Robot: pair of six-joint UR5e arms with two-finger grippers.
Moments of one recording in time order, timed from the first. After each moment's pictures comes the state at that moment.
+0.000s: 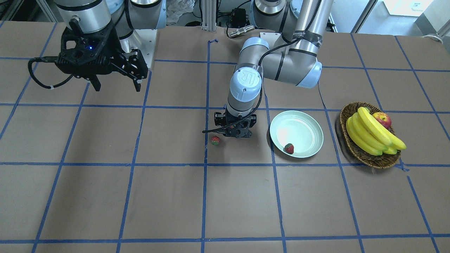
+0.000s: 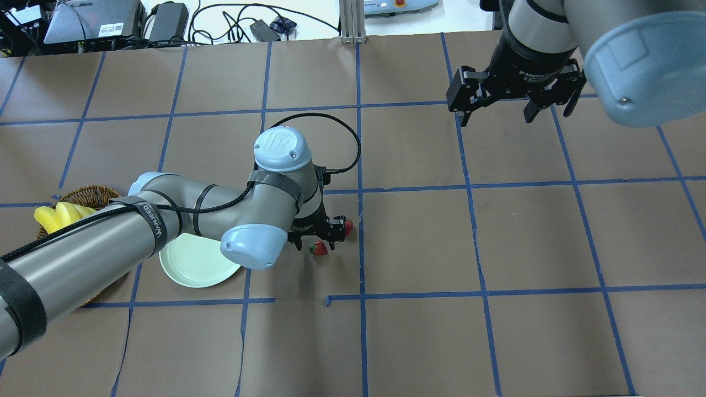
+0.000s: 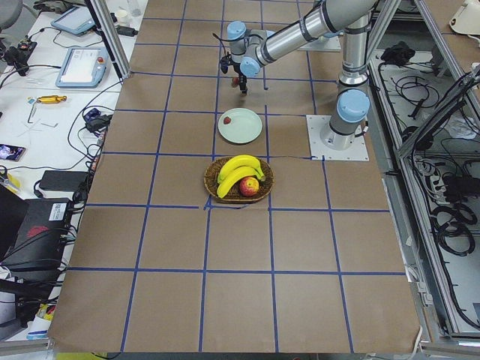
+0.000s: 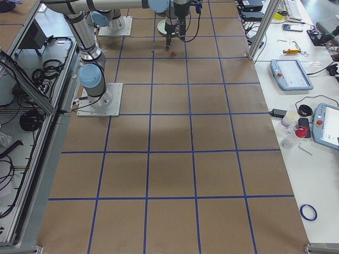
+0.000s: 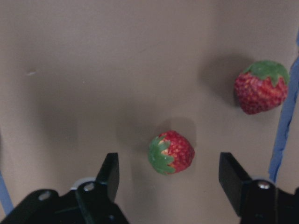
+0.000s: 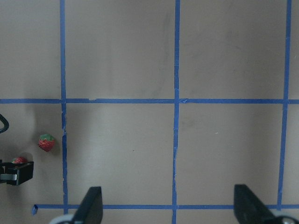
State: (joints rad) left arm -1.86 -1.89 -2.01 -0.94 1.51 -0.26; right arm 1.65 -1.59 1.58 -1.65 -1.58 0.07
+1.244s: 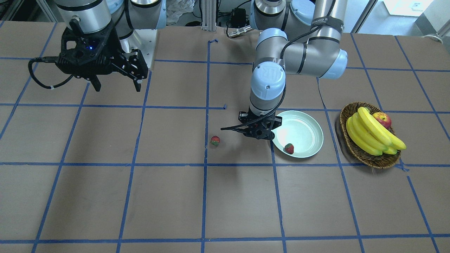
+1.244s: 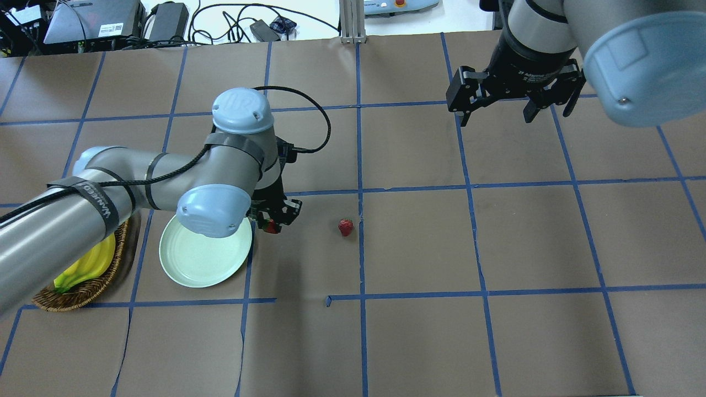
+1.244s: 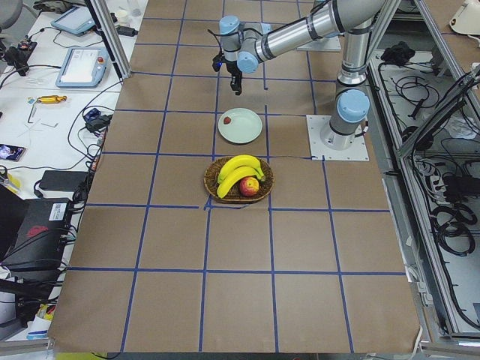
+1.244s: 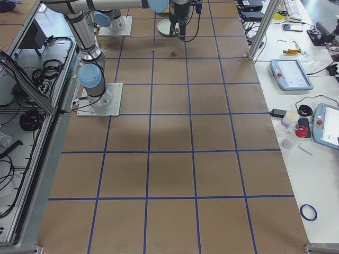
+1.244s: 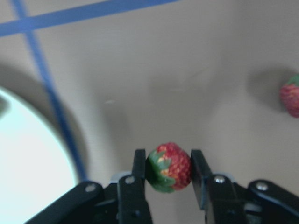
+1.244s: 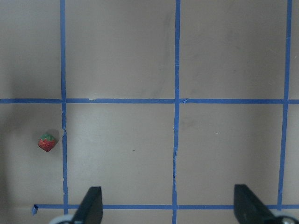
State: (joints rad) left arm -1.71 -1.79 -1.94 -1.15 1.67 0.05; right arm 1.65 -1.59 1.58 -1.65 -1.58 0.07
